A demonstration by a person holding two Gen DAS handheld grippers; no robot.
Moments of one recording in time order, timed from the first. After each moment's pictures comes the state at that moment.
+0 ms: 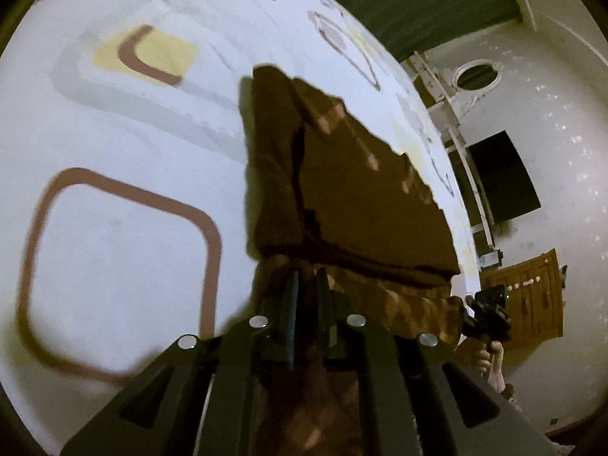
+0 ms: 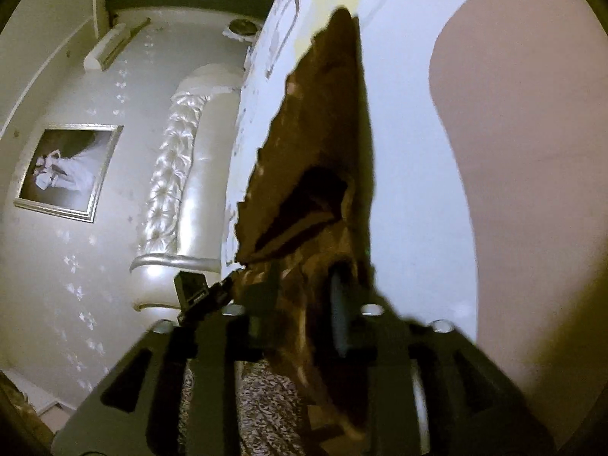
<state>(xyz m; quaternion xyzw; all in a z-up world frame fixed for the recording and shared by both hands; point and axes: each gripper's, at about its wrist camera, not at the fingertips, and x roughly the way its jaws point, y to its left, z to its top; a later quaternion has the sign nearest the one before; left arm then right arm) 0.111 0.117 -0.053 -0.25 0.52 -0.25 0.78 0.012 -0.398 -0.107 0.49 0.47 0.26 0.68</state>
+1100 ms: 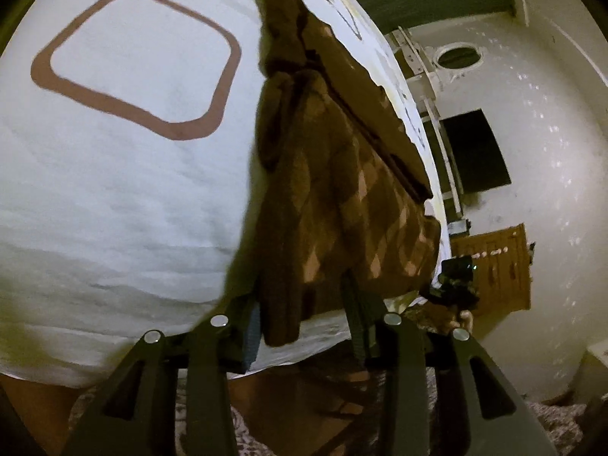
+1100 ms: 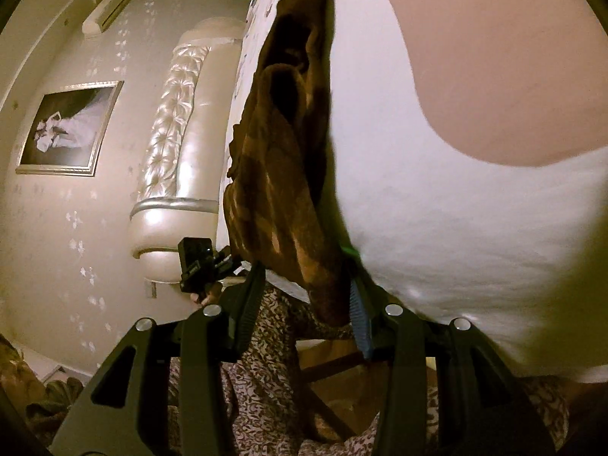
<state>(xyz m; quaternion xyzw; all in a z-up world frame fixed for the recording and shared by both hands) 0.024 0.118 -0.093 -0.30 0.56 -0.31 0.71 -0.069 -0.404 -0.126 0.45 0.53 0.31 0.64</state>
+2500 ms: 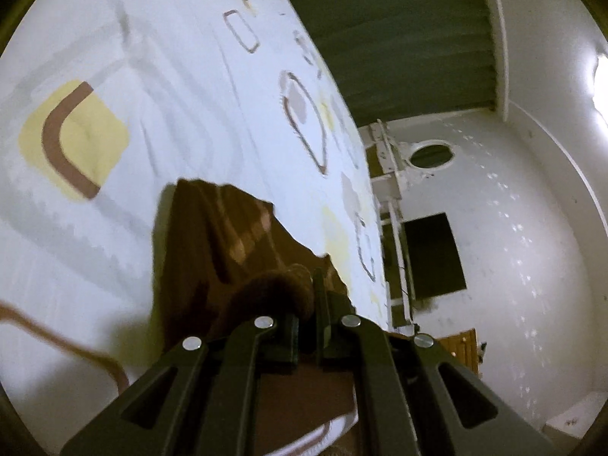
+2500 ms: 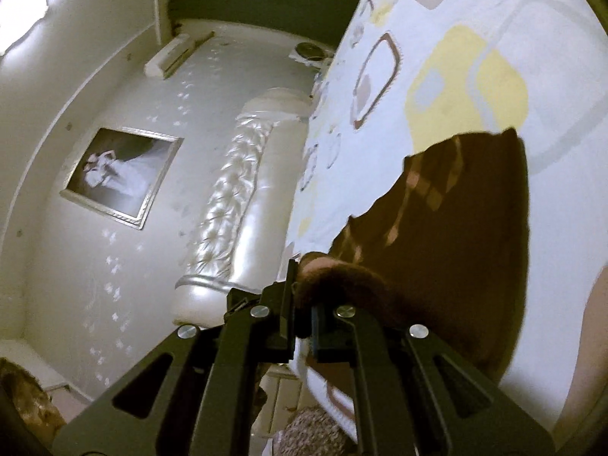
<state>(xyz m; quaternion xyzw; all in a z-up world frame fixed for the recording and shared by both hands) 0.203 0.118 -0.025 -0.44 0.44 -0.27 0.74 0.110 -0.416 -0.033 0.50 0.38 0.33 0.71</state>
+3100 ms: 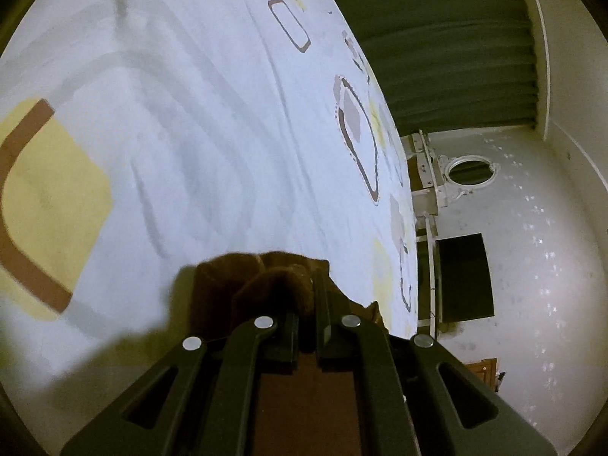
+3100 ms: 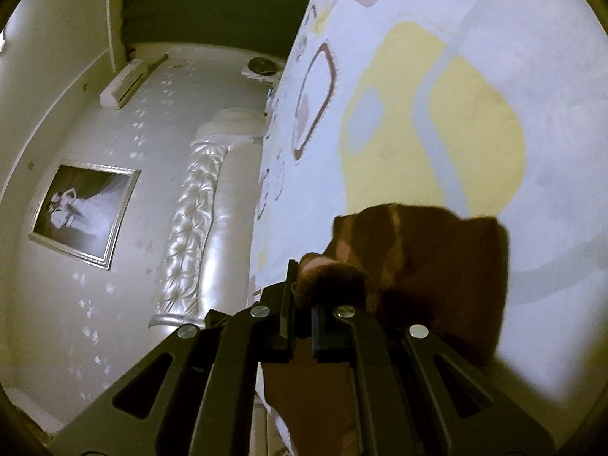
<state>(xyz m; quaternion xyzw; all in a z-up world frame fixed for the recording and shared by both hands) 0.278 0.107 -0.066 -0.43 0.48 -0.21 0.74 0.188 -0.424 -0.096 0.53 0.40 0.25 0.70</state>
